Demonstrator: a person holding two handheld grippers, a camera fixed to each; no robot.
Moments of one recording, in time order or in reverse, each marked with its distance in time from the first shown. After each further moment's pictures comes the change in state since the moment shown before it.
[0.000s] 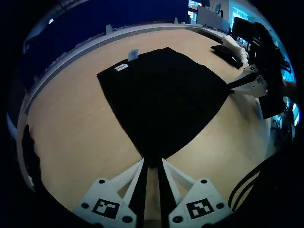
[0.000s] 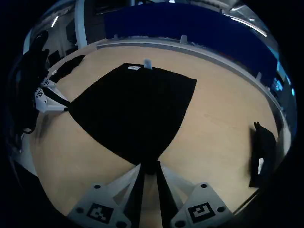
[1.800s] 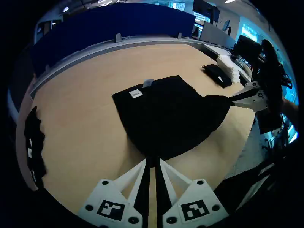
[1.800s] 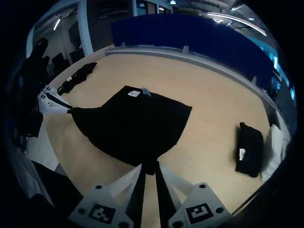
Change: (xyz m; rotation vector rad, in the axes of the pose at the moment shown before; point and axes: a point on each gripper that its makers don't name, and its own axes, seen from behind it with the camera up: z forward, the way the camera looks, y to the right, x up) left arm 0.010 0.043 -0.102 -0.030 0.056 -0.154; right arm 0.029 -0.032 -0.096 0.042 0.004 0.011
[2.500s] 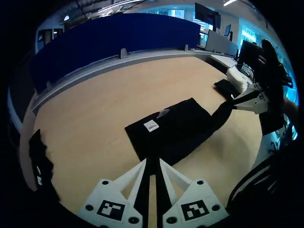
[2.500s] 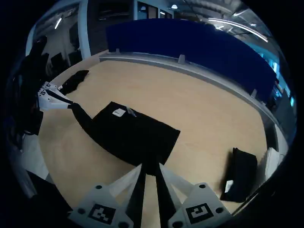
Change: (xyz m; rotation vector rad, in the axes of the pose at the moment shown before) left arm 0.090 -0.048 0.037 0.053 0.099 0.037; right arm 0.077 0.051 0.045 -0.037 0.040 -0.038
